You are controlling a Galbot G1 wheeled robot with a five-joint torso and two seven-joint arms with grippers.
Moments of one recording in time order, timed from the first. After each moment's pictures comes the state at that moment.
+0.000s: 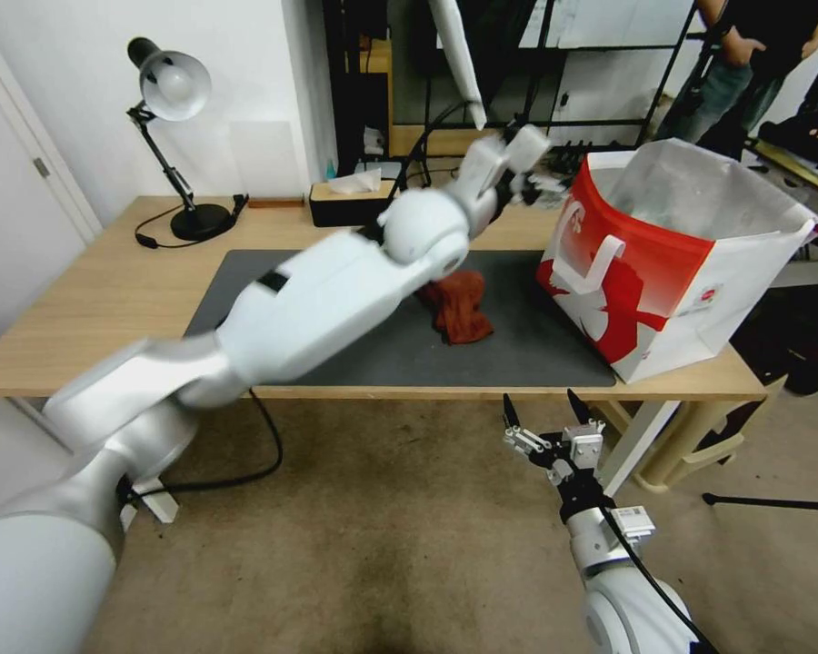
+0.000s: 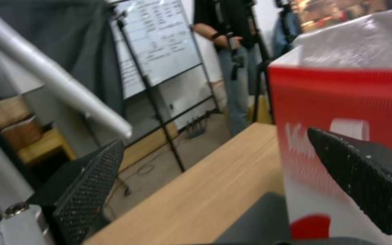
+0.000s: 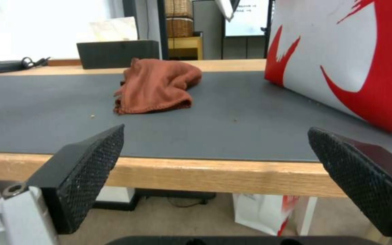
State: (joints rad) left arm -0.03 -1.30 0.55 -1.48 -0.74 0.35 -0.24; right arm -1.56 1.30 0.40 2.00 0.20 0.15 0.09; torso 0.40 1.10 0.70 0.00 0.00
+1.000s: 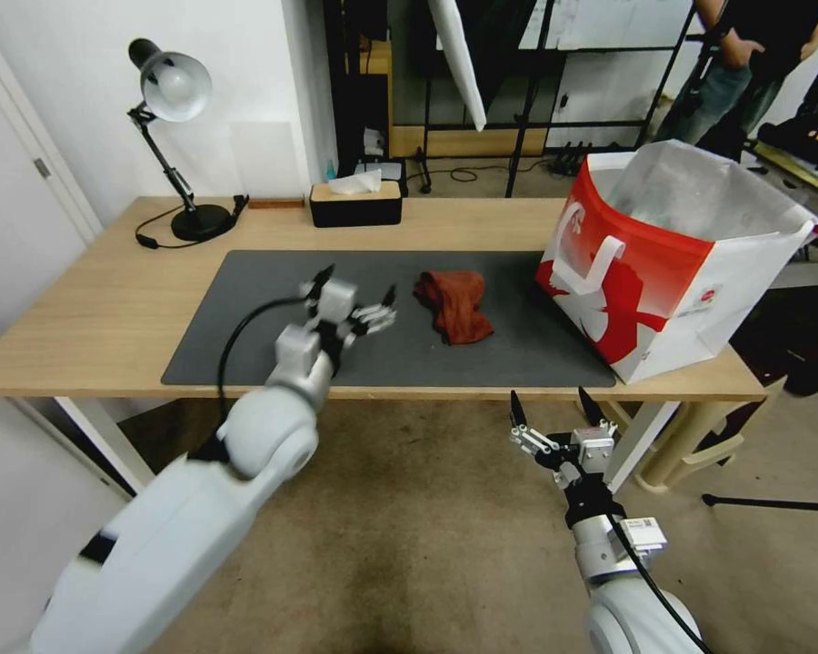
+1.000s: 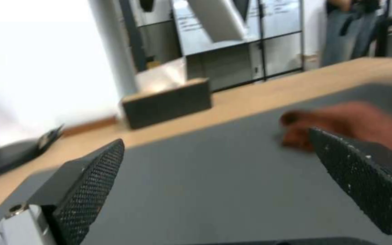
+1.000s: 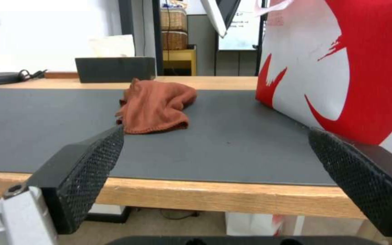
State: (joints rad) left arm 1.07 -0.99 -0.08 -1.99 -0.39 0.12 -0.35; right arm -1.62 1.31 0.40 2.07 0.15 0.17 0.13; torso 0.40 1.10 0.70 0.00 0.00
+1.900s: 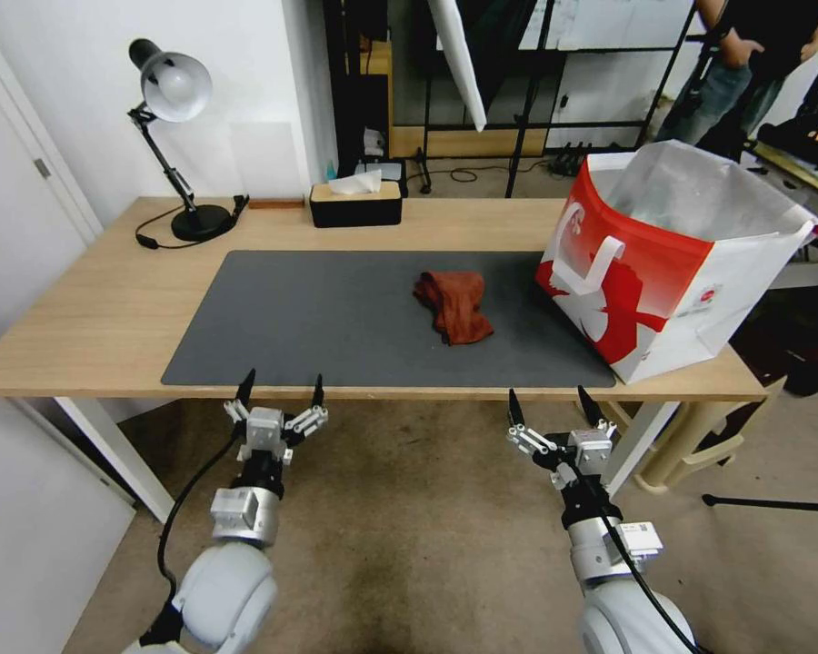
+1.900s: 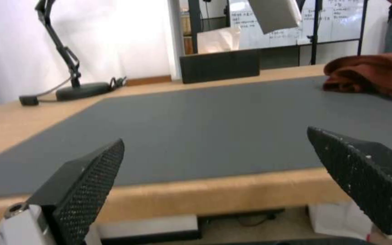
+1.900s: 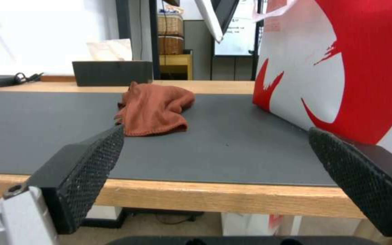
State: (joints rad) left arm 1.47 -1.13 -0.25 -1.95 -0.19 -0.21 -0.38; right arm -1.62 1.35 0.40 2.06 0.11 0.20 0.14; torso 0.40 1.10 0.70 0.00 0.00
